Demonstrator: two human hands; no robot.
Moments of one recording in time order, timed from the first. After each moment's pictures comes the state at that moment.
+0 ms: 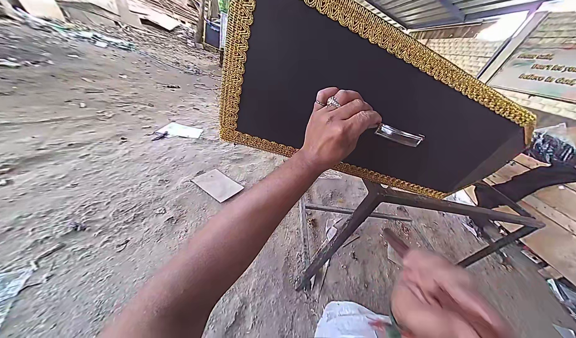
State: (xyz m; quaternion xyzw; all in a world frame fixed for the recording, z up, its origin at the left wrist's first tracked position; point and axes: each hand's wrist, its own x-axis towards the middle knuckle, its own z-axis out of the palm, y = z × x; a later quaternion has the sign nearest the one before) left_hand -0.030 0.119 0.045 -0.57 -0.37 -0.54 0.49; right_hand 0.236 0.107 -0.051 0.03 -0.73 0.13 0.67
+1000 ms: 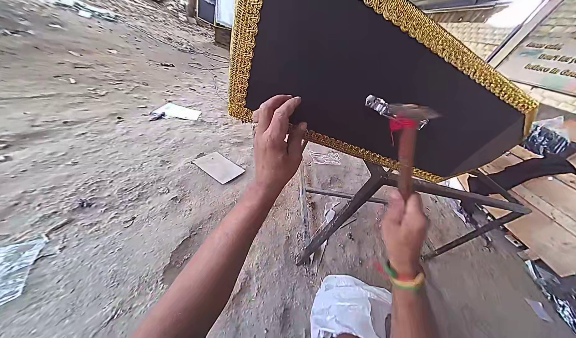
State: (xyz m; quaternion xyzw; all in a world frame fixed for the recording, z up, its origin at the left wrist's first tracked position) left_hand -0.054 0.040 -0.043 -0.44 -0.54 -0.64 0.32; right_hand 0.206 0.131 -0.057 -0.30 -0.77 -0.04 0.57
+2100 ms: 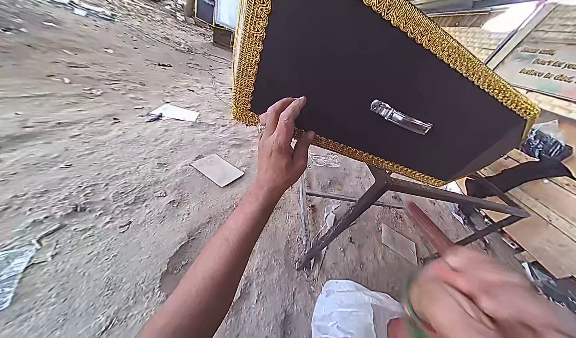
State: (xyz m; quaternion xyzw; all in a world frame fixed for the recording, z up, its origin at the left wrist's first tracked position) left_hand -0.064 0.043 -0.046 -0.47 -0.54 -0.63 0.31; right_hand 0.244 0.083 -0.019 0.13 -0.72 0.19 0.65
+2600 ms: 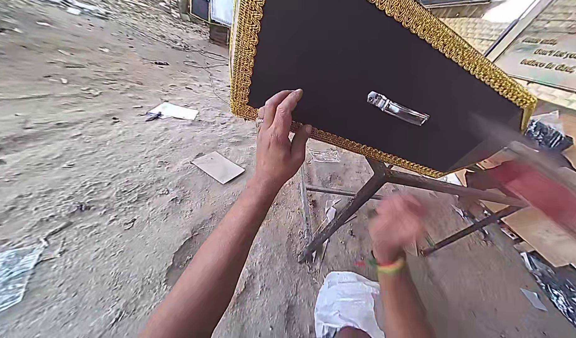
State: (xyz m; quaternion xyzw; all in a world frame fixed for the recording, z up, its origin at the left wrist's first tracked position) left_hand -0.064 0.039 -0.045 -0.48 -0.55 -0.62 0.28; right_hand 0.196 0.124 -0.065 -0.11 -0.76 0.04 0.64
